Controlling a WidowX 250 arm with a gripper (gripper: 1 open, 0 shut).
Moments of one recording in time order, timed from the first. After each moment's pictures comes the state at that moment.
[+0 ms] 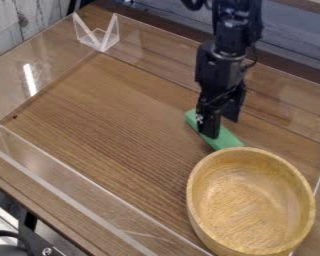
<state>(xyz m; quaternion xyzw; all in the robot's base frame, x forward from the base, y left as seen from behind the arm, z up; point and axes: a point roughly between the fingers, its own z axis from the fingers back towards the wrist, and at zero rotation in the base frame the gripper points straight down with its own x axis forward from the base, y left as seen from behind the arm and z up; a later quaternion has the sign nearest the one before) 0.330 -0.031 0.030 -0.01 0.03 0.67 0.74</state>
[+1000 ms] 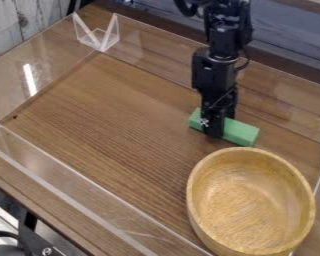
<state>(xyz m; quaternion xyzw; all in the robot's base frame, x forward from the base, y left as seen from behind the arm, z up) 0.330 -0.034 0.025 -0.01 0.08 0.74 0.67</state>
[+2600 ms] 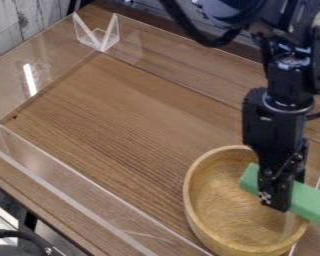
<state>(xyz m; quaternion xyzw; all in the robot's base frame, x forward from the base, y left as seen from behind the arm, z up) 0.226 -0.147 0.067 -0.02 0.12 0.70 0.71</state>
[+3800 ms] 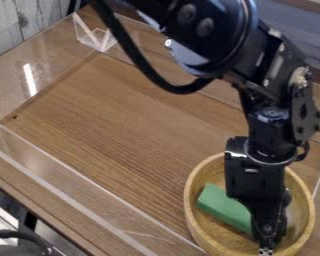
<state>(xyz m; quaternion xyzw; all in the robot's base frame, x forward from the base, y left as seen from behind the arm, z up) 0.203 -0.153 0.046 -0.06 0.11 0.80 0.59</state>
